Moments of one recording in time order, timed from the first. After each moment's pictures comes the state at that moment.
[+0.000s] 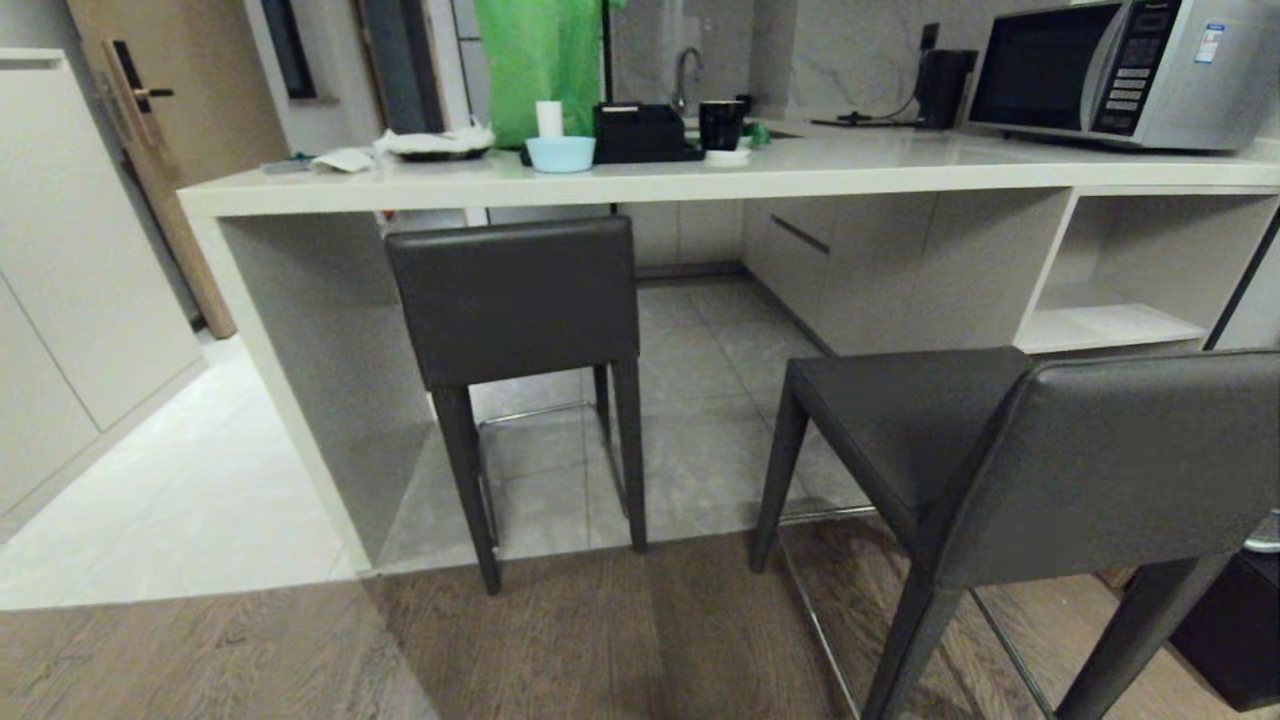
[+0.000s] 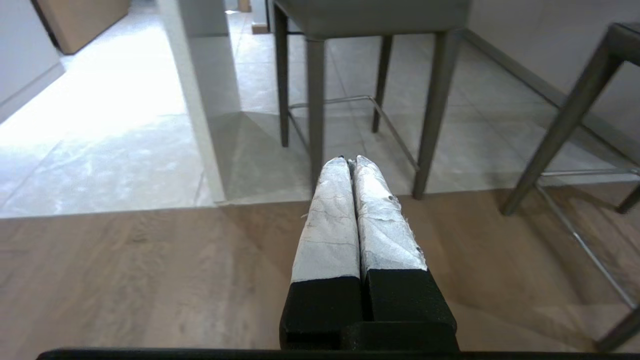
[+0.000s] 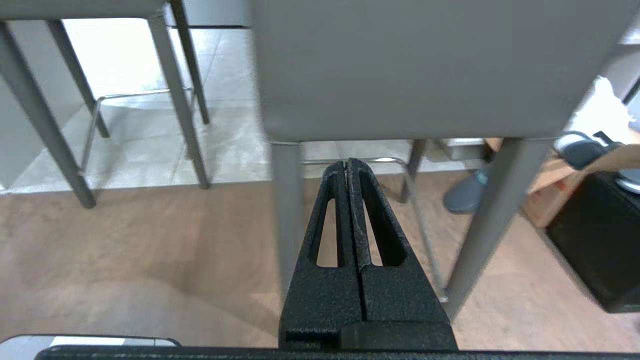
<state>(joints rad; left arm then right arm) 0.00 0.00 0.00 -0.01 0.00 0.00 0.01 0.00 0.00 0.00 0.01 -0.05</state>
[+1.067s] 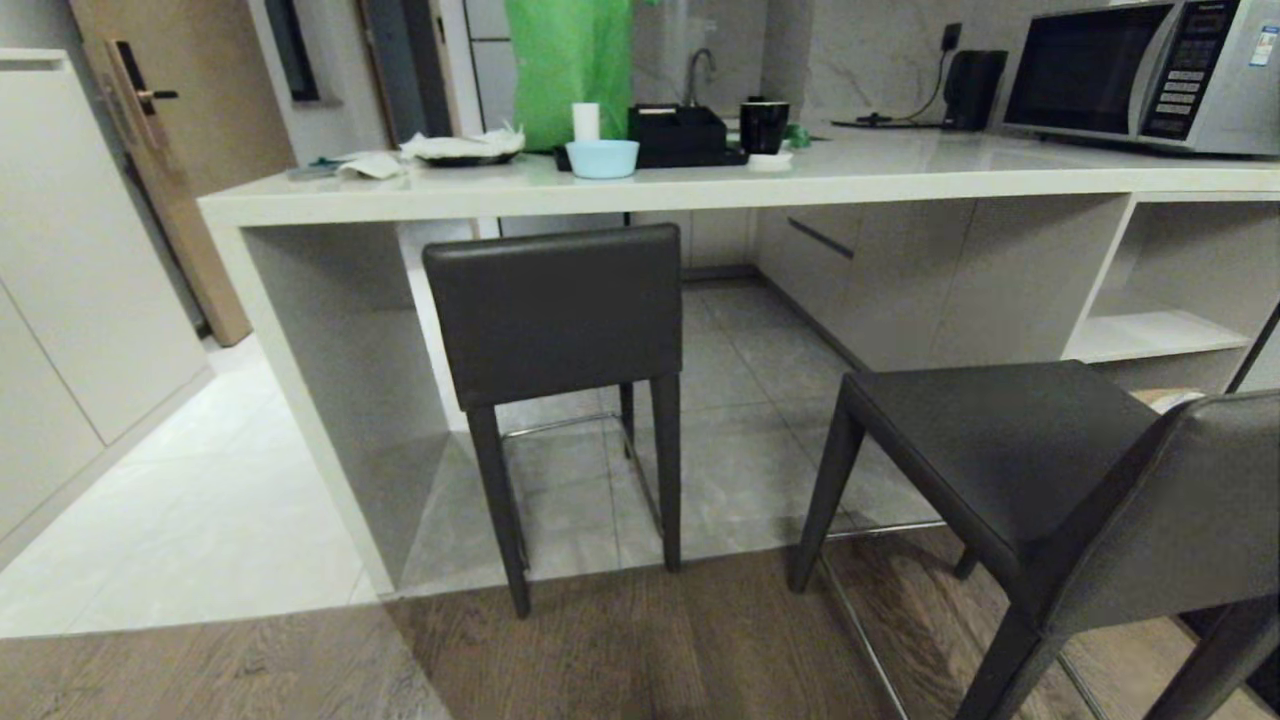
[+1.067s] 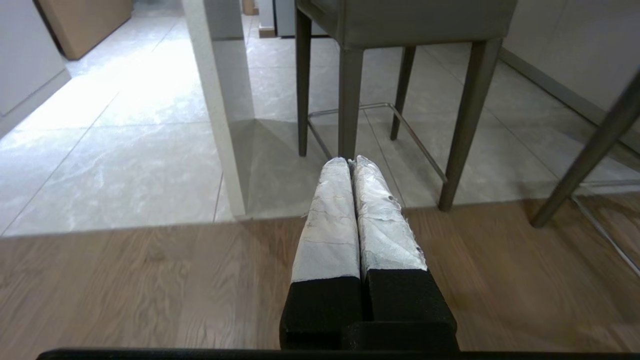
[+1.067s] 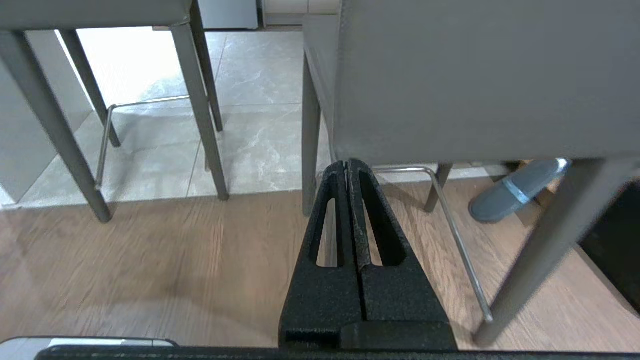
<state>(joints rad) 0.00 0.00 0.00 -0.01 0.00 0.00 0.01 0.00 0.00 0.00 0.01 -0.05</state>
